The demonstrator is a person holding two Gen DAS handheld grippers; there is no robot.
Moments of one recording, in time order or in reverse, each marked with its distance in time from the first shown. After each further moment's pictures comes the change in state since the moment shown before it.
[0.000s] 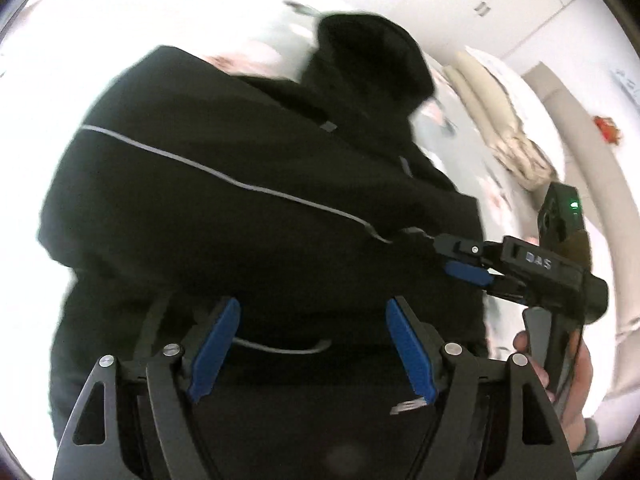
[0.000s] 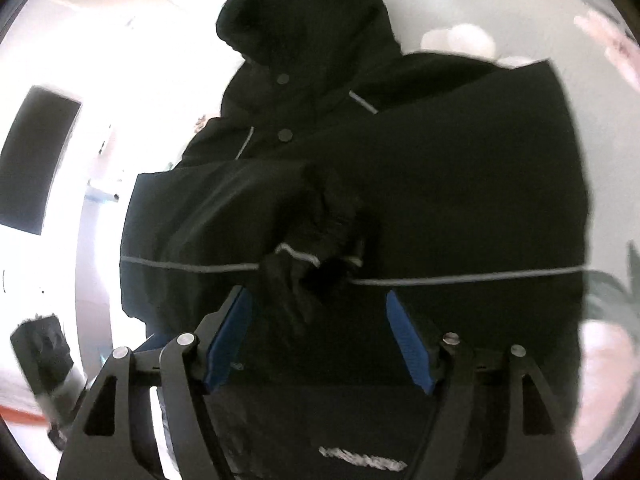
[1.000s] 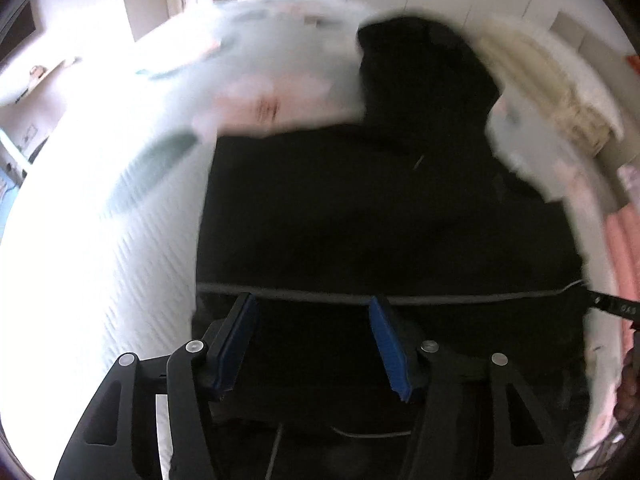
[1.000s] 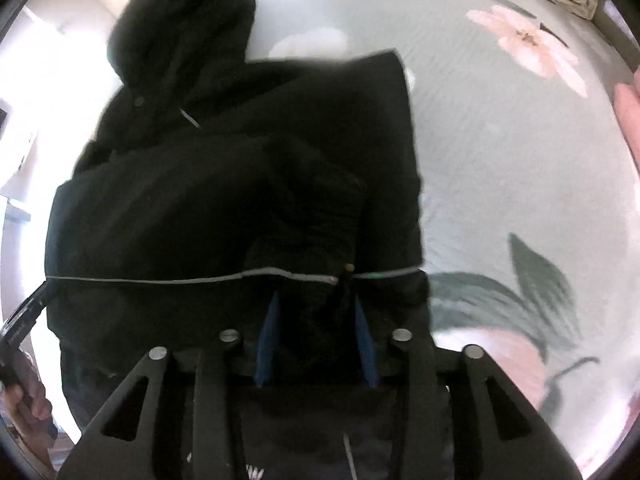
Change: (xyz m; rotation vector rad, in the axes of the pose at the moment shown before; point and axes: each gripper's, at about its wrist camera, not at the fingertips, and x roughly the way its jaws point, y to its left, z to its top) left arm 0.020 0.020 0.068 0.192 -0.055 0.260; right arm -0.046 -0.059 -0.007 0.019 -0.103 -0.341
